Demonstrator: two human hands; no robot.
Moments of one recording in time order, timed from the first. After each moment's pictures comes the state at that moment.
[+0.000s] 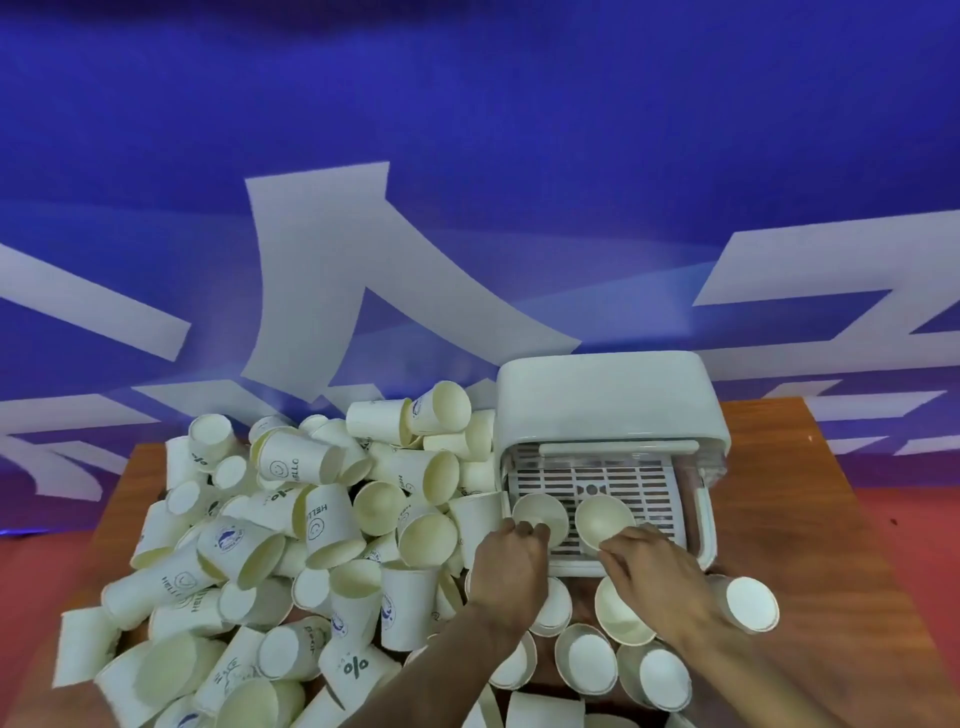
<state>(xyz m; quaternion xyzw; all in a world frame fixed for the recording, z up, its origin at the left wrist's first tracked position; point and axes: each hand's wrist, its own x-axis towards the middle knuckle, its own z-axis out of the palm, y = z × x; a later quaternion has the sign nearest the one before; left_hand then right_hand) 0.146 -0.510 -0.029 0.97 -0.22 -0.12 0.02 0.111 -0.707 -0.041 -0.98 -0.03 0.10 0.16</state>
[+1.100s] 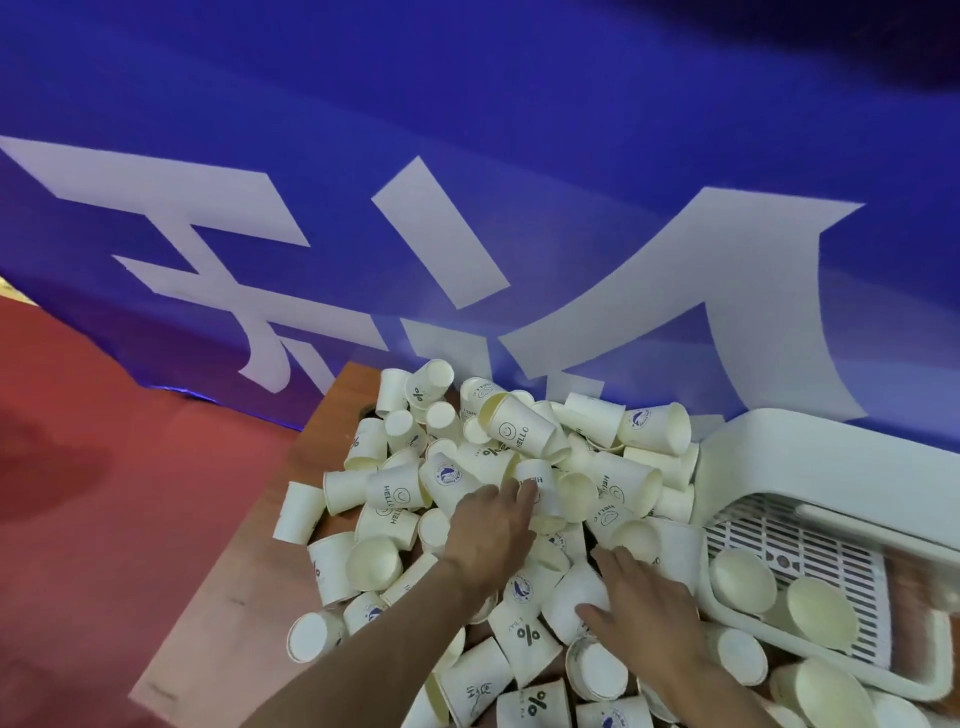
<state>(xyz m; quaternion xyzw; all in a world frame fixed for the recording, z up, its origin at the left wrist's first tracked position) 0.148 -0.253 0.024 0.99 -0.11 -0.03 0.00 0.116 -0.464 0.022 -0.97 -0.18 0.17 0.05</state>
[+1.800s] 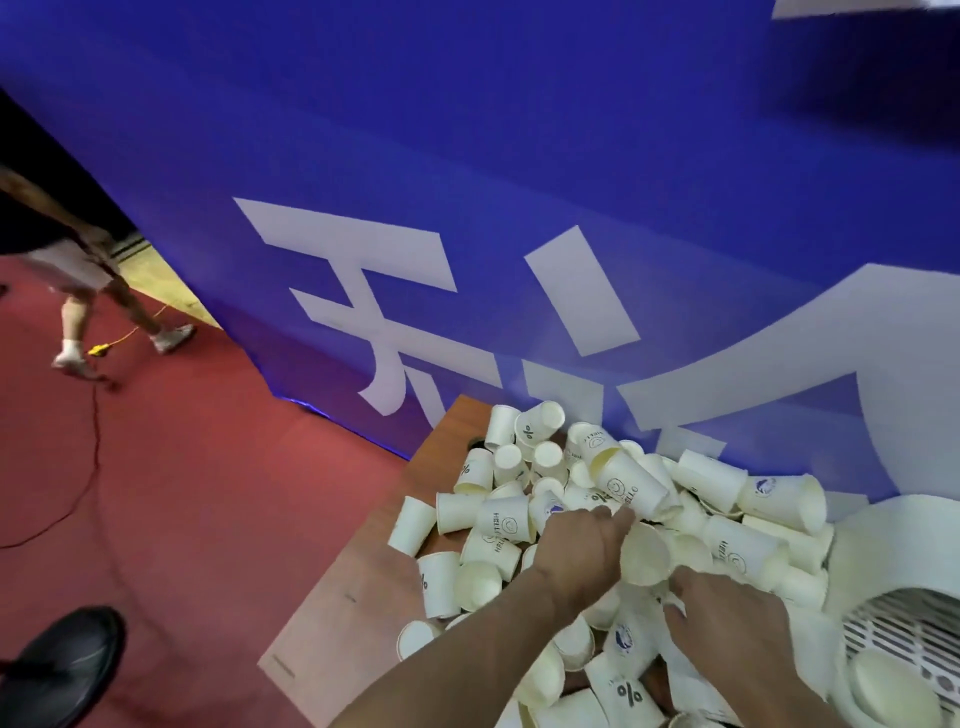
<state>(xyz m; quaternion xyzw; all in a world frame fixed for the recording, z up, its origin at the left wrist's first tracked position) 0.142 -0.229 0.091 0.99 -0.08 -0.05 0.08 0.143 -0.403 0.071 -0.98 -0.16 0.10 0.00</state>
